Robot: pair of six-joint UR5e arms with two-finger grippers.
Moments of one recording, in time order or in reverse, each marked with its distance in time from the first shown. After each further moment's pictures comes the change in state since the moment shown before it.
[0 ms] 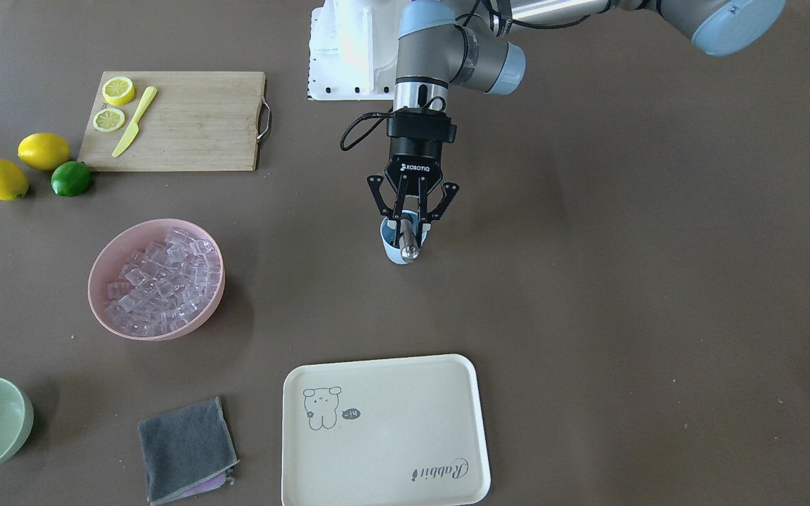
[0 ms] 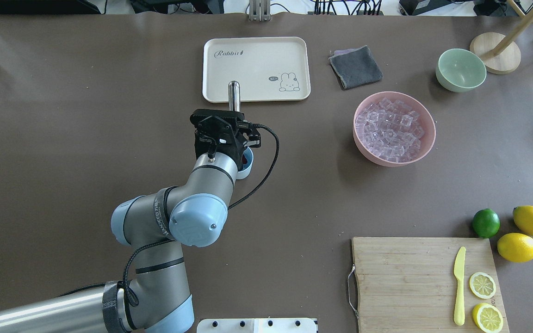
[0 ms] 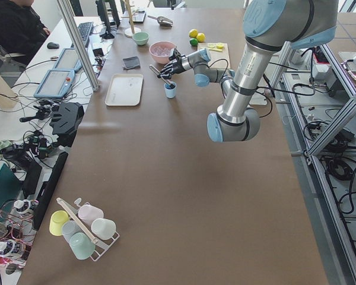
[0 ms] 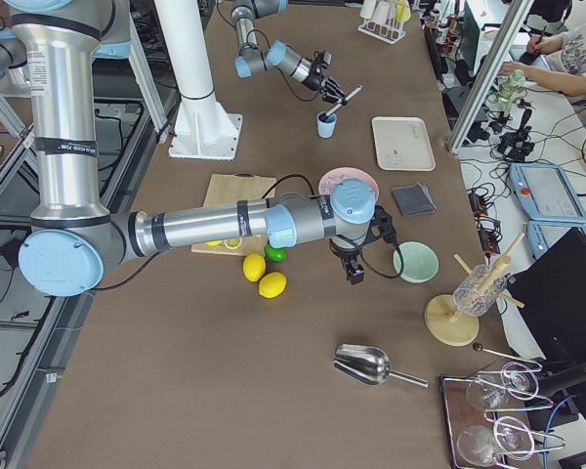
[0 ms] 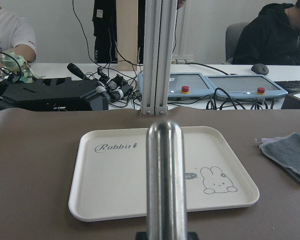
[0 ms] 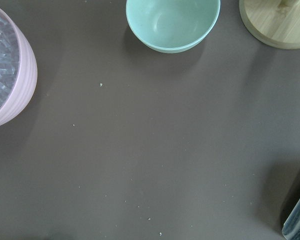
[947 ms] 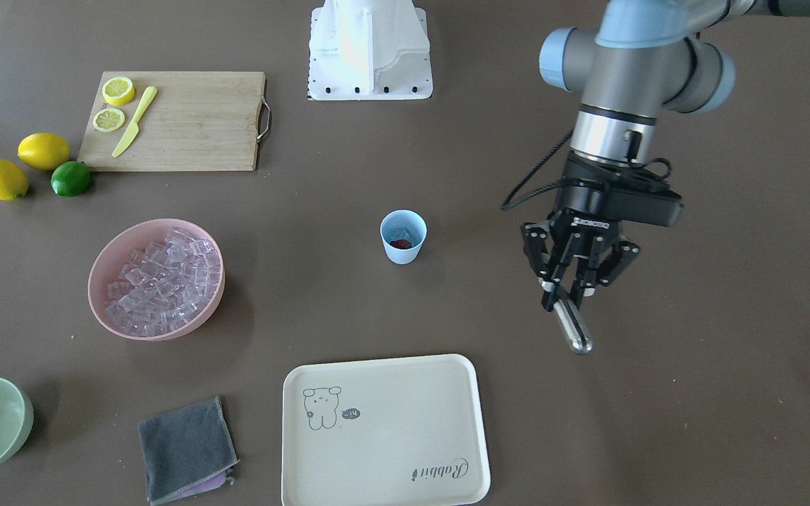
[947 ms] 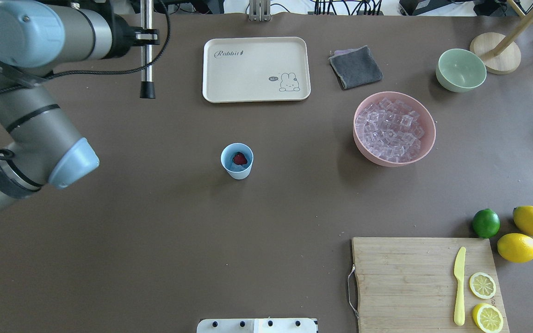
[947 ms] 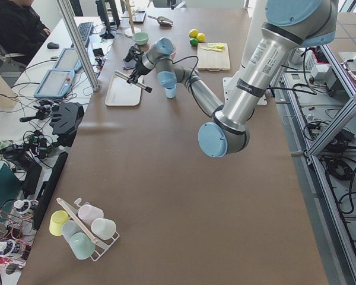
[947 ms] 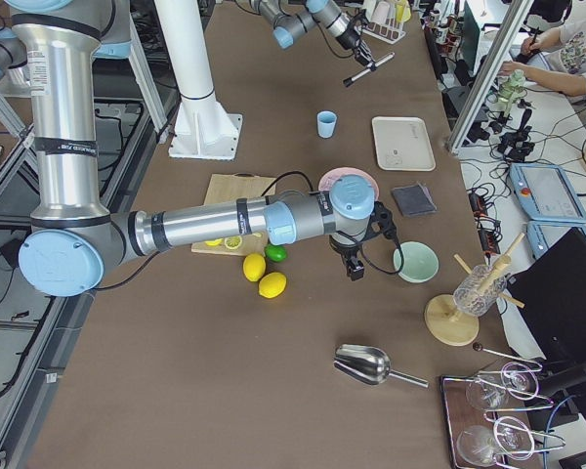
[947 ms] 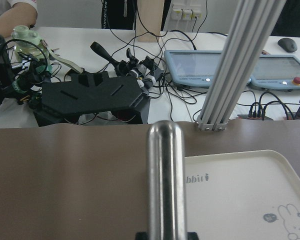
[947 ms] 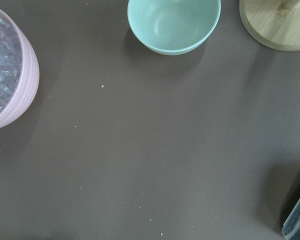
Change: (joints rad) left arm -0.606 0.157 -0.095 0.010 -0.894 0.215; right arm 0.002 -0.001 0.008 -0.001 -0.005 0.004
